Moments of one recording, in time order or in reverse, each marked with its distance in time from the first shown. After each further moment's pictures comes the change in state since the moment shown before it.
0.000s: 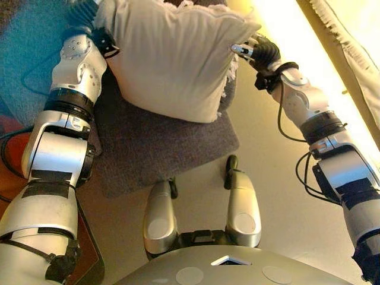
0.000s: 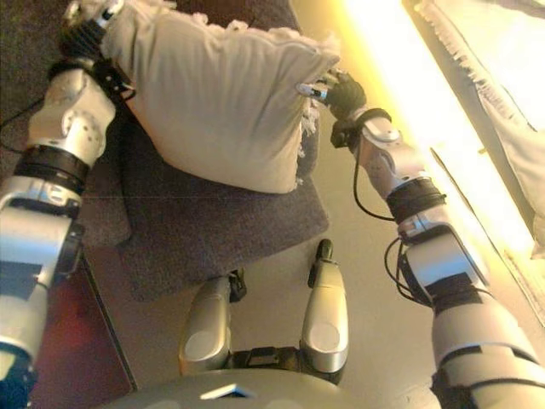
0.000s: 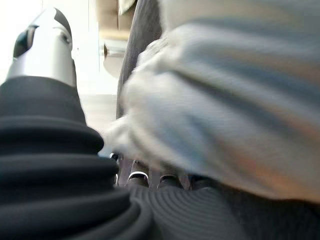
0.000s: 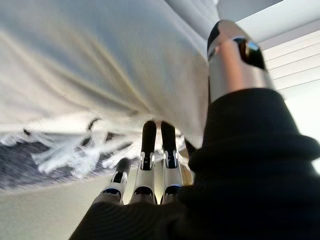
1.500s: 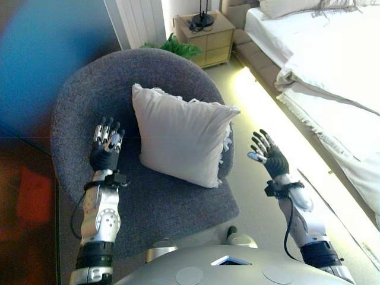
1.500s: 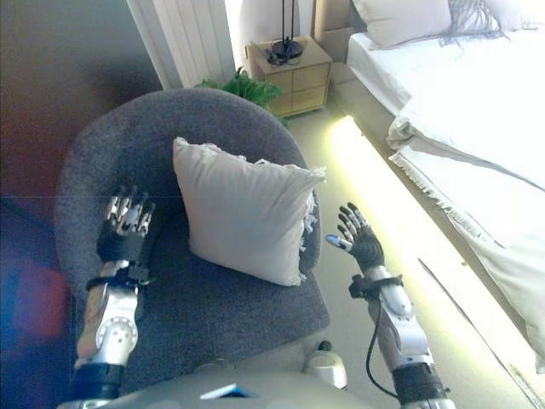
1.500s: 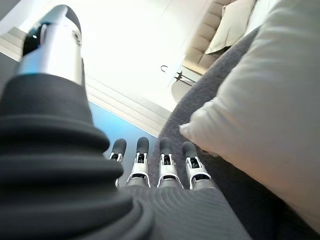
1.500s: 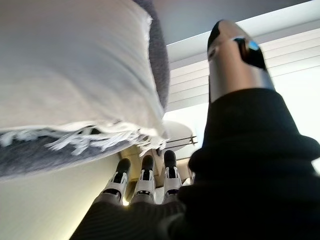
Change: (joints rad) left arm 1.329 -0.398 0.414 -0.853 0.036 -0.227 -0.483; right arm 1.211 0.215 -0.397 -0.603 -0.366 -0.235 0.118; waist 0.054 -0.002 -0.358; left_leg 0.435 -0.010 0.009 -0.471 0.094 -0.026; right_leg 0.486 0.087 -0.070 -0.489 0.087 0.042
